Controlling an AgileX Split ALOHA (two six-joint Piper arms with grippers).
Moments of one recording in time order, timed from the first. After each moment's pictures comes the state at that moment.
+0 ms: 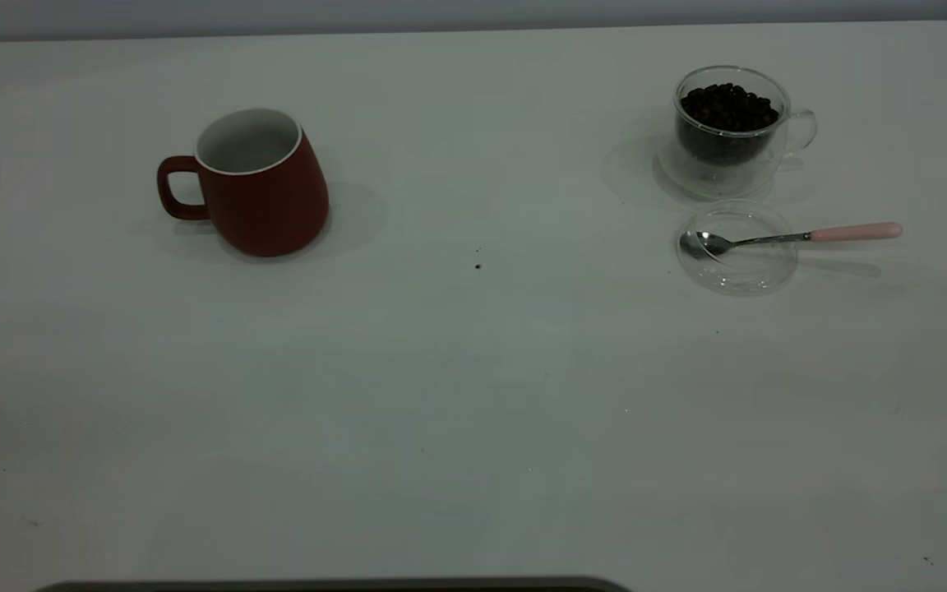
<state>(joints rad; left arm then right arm) -0.09 -0.02 -0.49 0.04 1.13 -0.04 0.00 0.03 -0.47 0.03 1.12 -0.06</state>
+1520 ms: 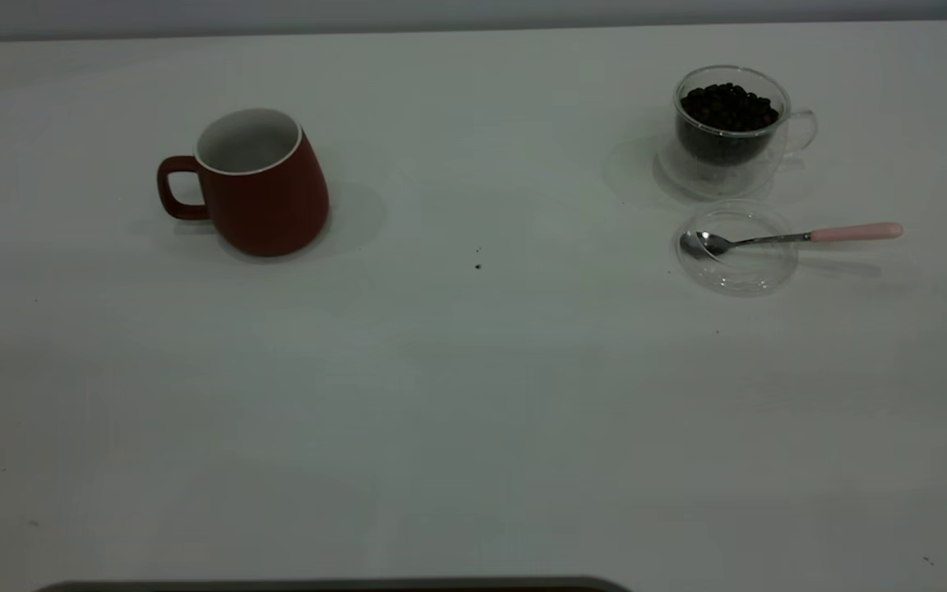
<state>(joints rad) -0.09 0.23 -0.63 0.04 0.99 -0.05 0.00 0.03 -0.47 0.03 1.12 -0.06</state>
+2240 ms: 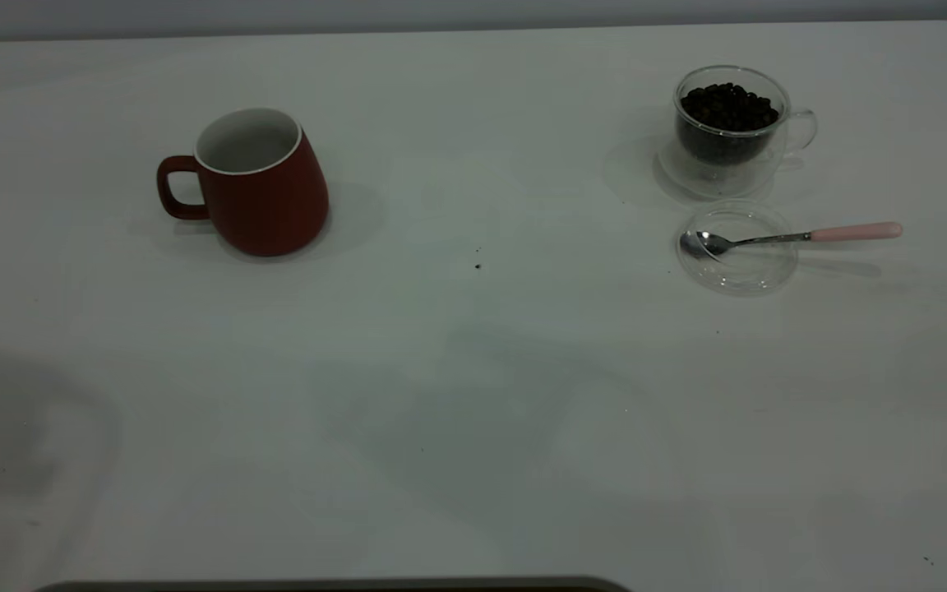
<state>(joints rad) -0.09 1.15 -0.96 0.11 0.80 0.24 0.00 0.03 -0.47 0.03 1.12 -0.06</state>
